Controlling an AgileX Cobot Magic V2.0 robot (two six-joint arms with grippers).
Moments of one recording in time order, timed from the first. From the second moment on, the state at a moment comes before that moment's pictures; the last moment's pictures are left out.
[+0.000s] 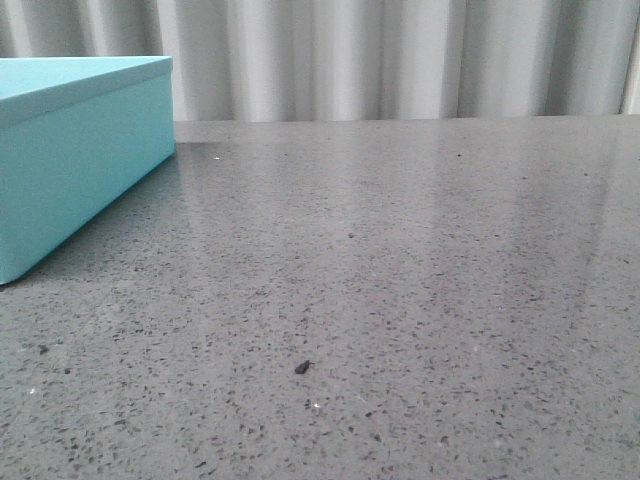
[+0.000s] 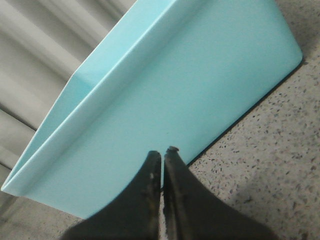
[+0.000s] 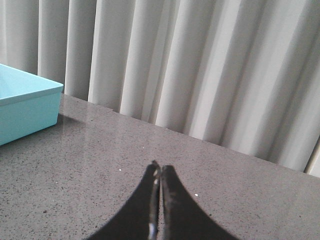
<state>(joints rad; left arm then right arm) -0.05 0.00 0.00 -0.34 0.23 1.06 0.32 0.27 -0.43 -0.19 0.19 -0.04</state>
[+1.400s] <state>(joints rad) -0.05 0.00 0.00 -0.34 0.24 1.06 0.10 0.08 0.01 -0.19 0.01 -0.04</state>
